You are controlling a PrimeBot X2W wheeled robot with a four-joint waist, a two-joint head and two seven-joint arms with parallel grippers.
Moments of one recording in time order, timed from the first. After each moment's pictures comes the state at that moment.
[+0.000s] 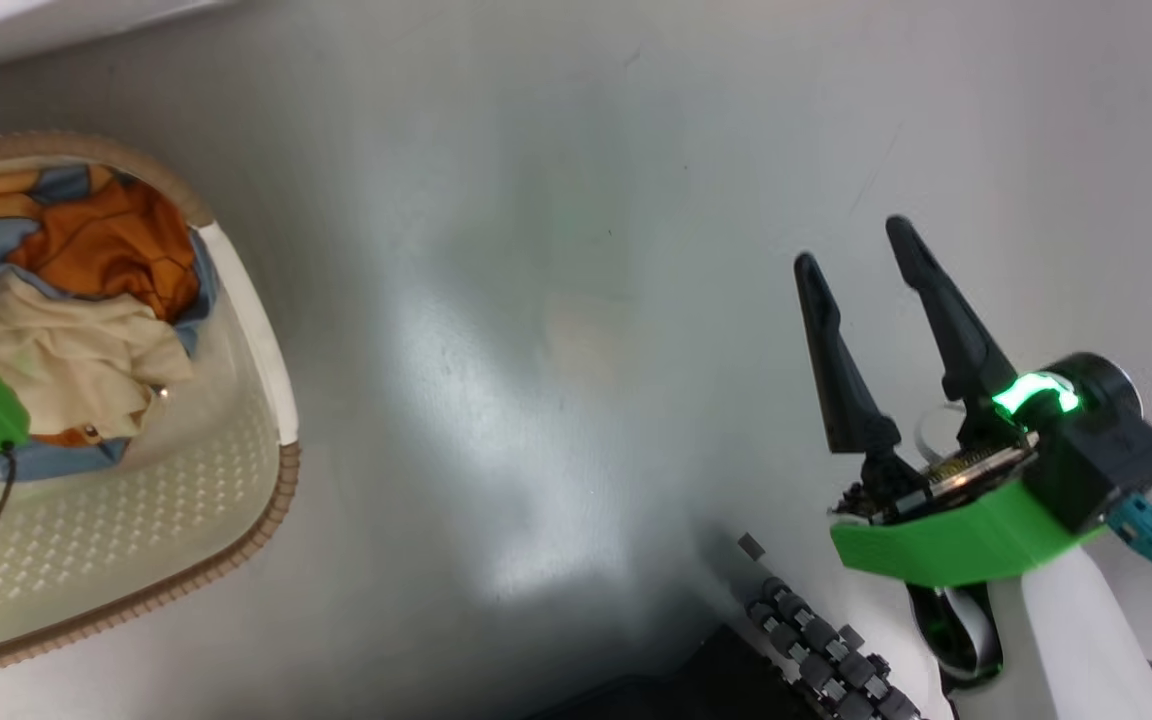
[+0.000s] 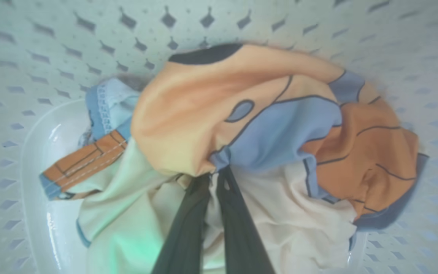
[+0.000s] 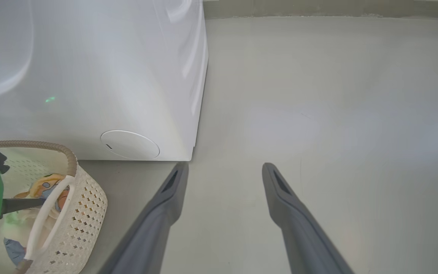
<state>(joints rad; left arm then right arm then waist) -0.99 0.39 -0.36 1.25 -0.64 -0.13 -0.14 -0.29 -0.04 0.15 -0.12 0.19 0.13 -0.26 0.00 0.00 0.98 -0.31</state>
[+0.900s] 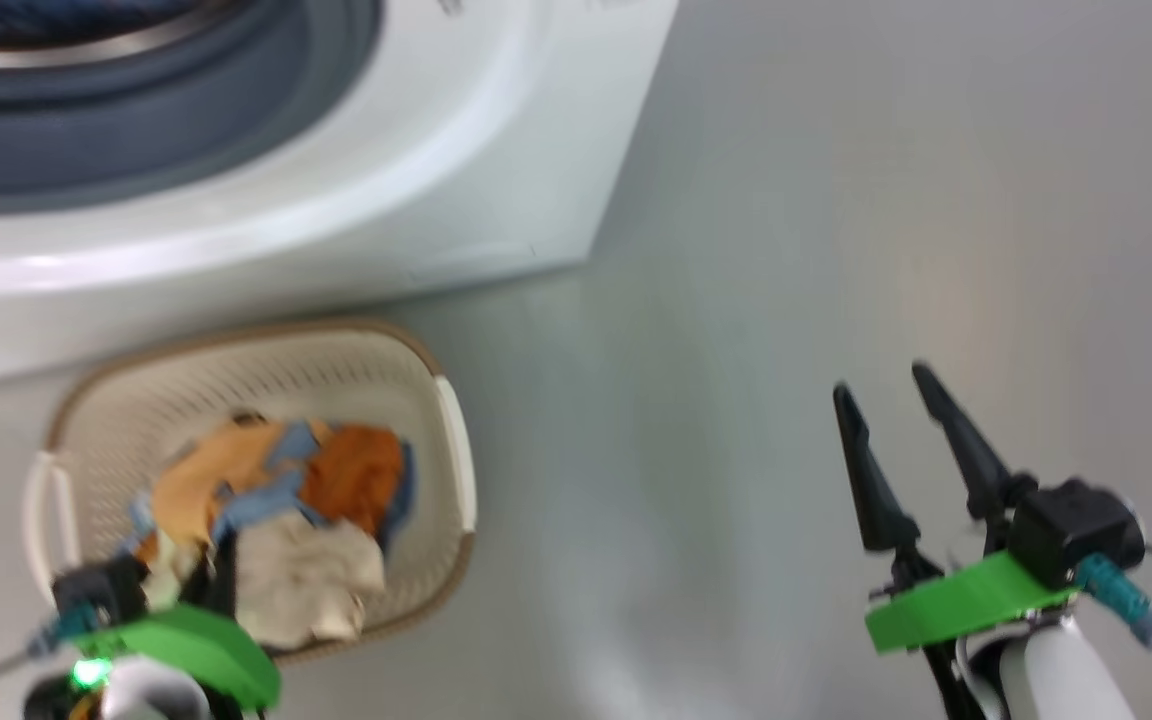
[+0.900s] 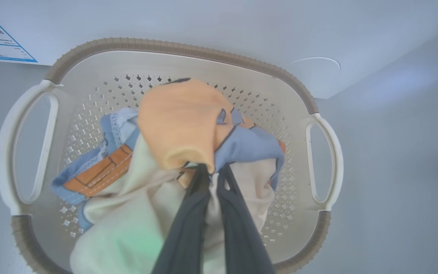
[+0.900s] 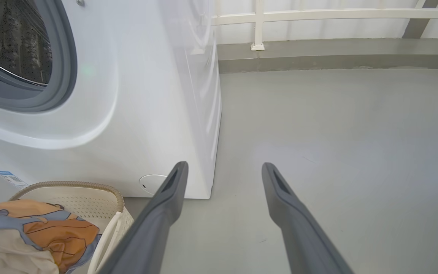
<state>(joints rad) -0.37 0.19 -0.25 0.78 -0.61 -0.10 -0.25 -0.17 -0.05 0.05 0.07 0.13 0.13 -0.26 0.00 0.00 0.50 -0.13</state>
